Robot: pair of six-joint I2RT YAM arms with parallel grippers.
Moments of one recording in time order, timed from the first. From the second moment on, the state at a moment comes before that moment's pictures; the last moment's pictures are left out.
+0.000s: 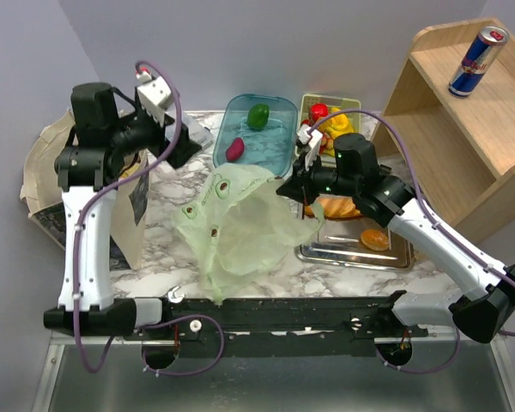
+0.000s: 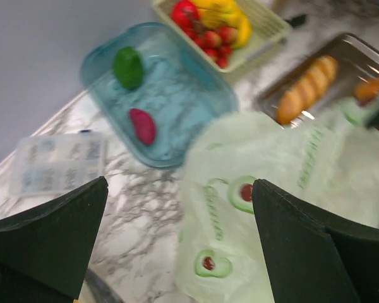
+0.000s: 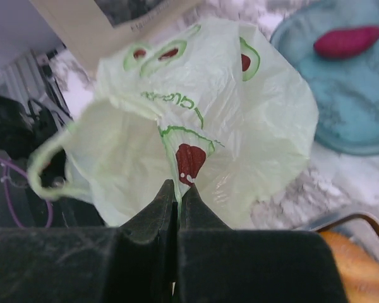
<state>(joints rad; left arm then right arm) 0.01 1.36 1.82 -0.86 0.67 0.31 0.69 1.26 1.23 -0.44 -0.39 0.04</state>
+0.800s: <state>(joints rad) -0.38 1.12 1.27 -0.78 0.77 0.96 0.71 1.13 1.25 -0.61 -0.66 -0.58</state>
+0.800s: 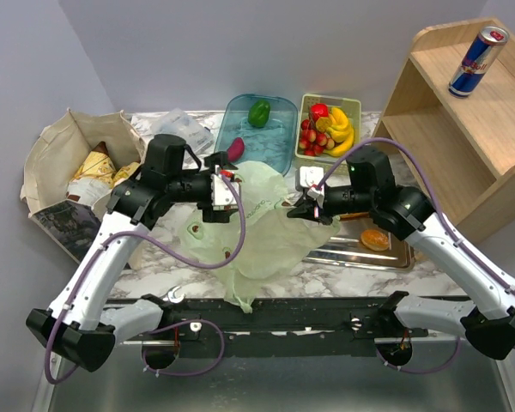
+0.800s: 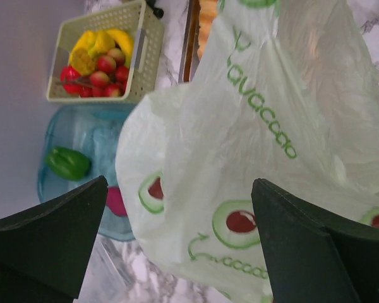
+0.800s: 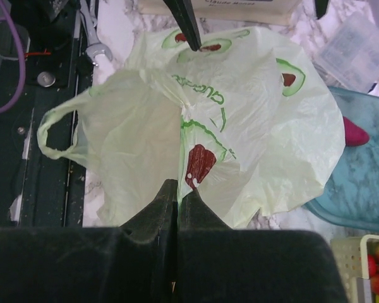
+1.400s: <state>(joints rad) -0.52 1.21 1.35 -0.72 0.70 0.88 0.71 1.16 1.29 -0.49 -0.59 -0.39</state>
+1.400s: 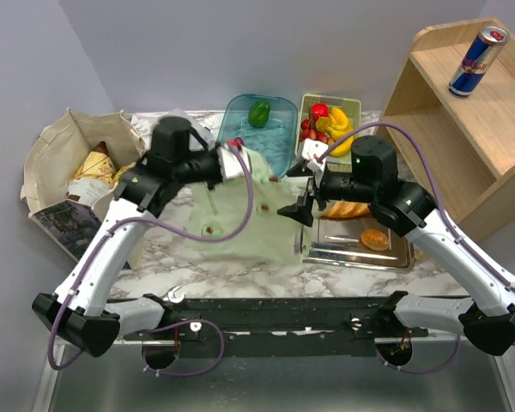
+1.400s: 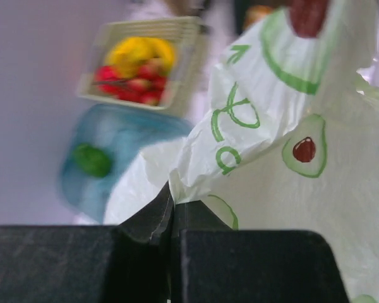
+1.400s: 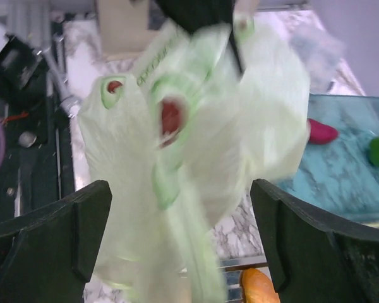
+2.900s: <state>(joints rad) 0.30 1.31 1.86 -0.69 0.37 0.34 0.64 1.20 1.32 -0.35 -0.37 -0.08</state>
